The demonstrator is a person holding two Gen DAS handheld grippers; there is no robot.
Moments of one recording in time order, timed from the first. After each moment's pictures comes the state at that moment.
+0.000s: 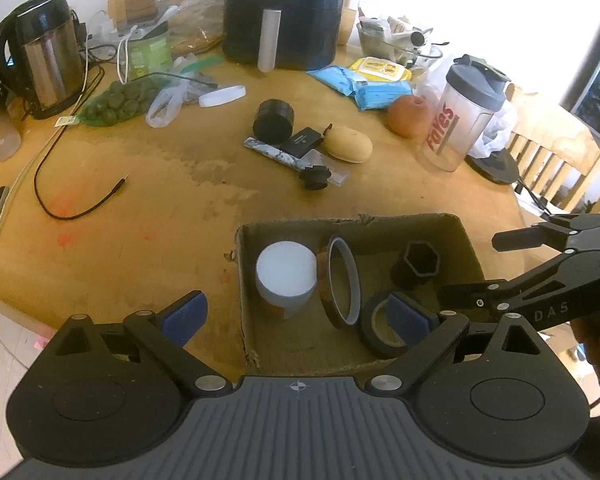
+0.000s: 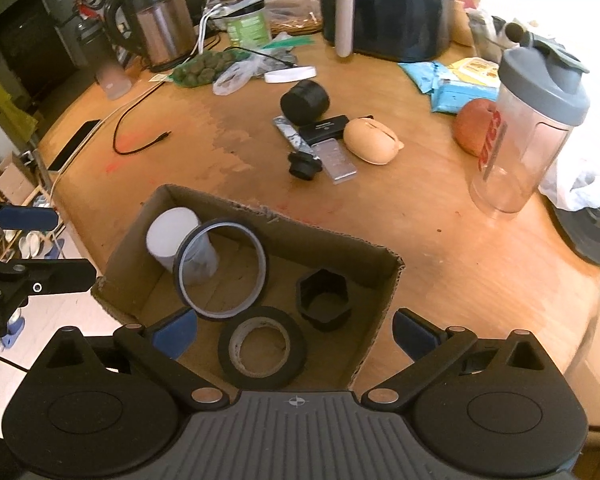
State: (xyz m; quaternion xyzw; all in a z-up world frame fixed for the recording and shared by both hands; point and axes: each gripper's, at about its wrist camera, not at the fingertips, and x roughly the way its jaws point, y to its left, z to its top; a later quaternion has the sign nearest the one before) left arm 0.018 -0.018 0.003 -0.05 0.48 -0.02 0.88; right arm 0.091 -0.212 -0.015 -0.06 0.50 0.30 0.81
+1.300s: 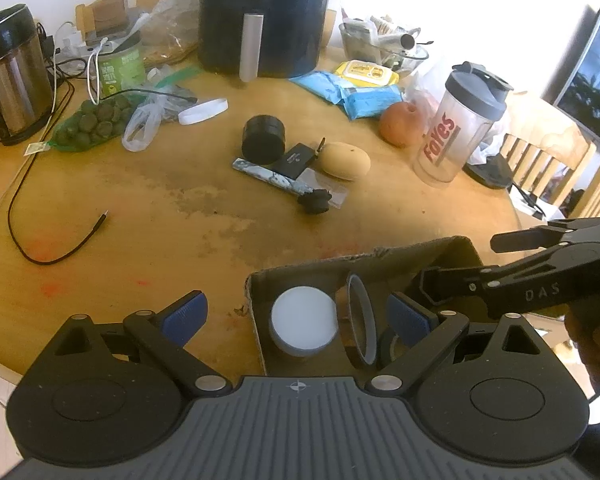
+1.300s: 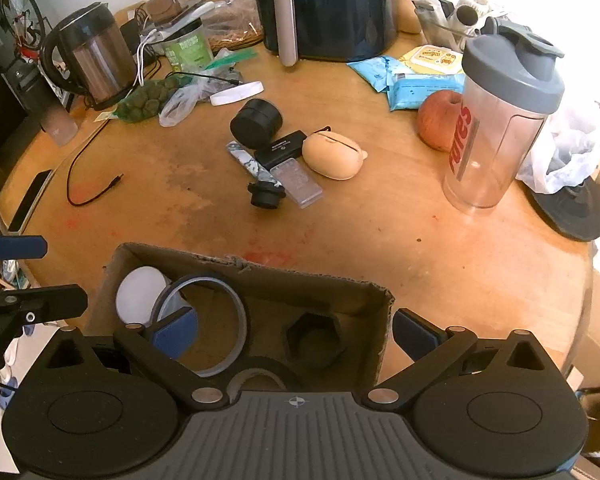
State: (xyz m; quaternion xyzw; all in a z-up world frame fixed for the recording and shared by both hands) left arm 0.057 0.008 -0.003 -0.04 0.48 -0.06 0.88; right arm 0.120 -0.194 -0.019 -0.01 0.51 0.23 0.83
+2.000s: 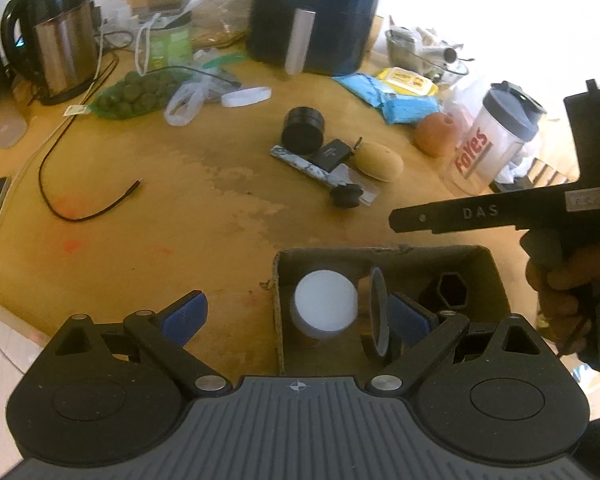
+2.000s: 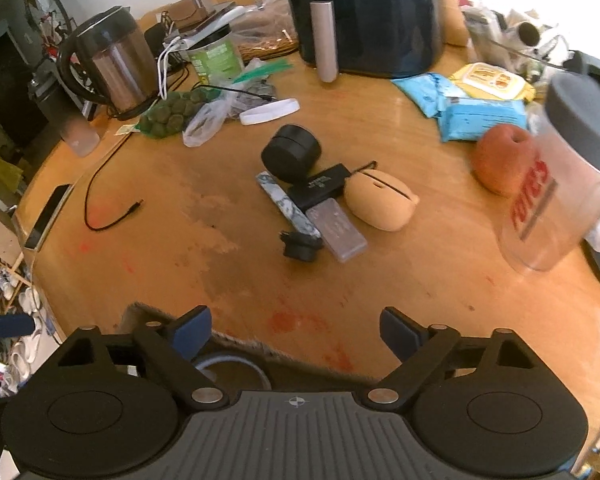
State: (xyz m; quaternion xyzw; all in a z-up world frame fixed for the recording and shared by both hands) left arm 0.042 0.022 -0.002 -0.09 0.48 0.00 0.87; right arm 0.176 -0.156 -0.031 0.00 0.50 0.28 0.82
